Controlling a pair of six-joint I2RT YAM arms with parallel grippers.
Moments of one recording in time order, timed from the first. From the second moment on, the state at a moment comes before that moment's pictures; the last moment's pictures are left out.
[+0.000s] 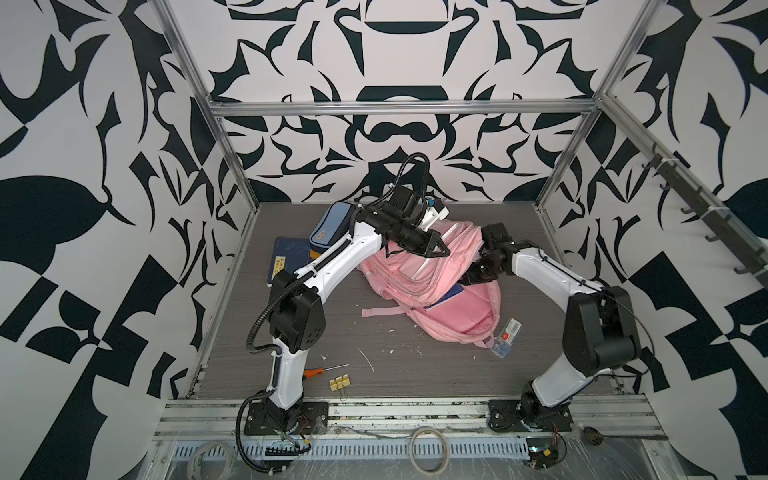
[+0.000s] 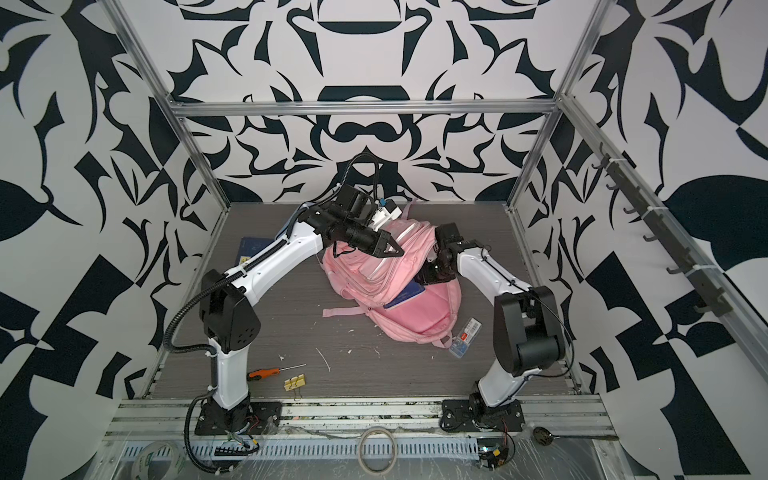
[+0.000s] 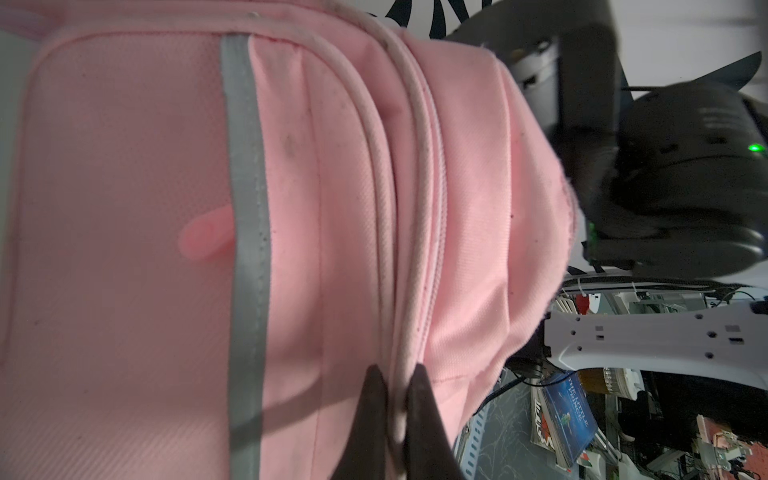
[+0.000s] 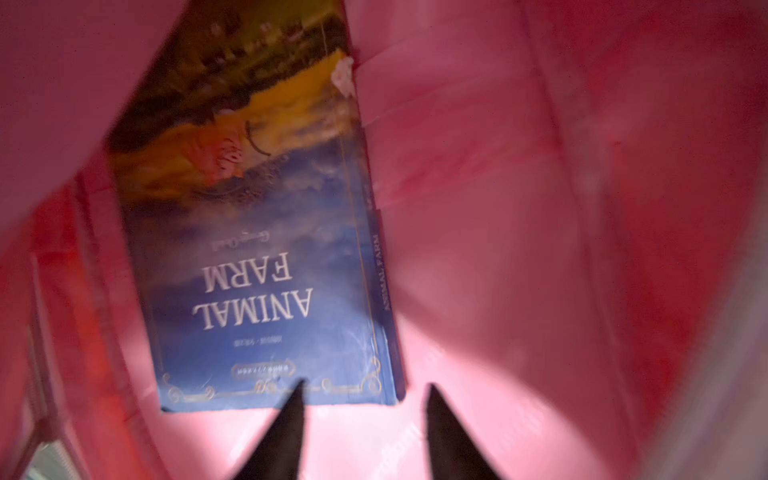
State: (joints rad) left arm -0.70 1.99 1.94 -0.77 0.74 -0.24; right arm 0.21 1.59 1.13 -0.68 -0.30 0.03
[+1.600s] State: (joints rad) left arm -0.69 1.99 1.85 -0.67 0.80 -0.31; right arm 0.24 1.59 0.70 0.17 -0.30 0.74
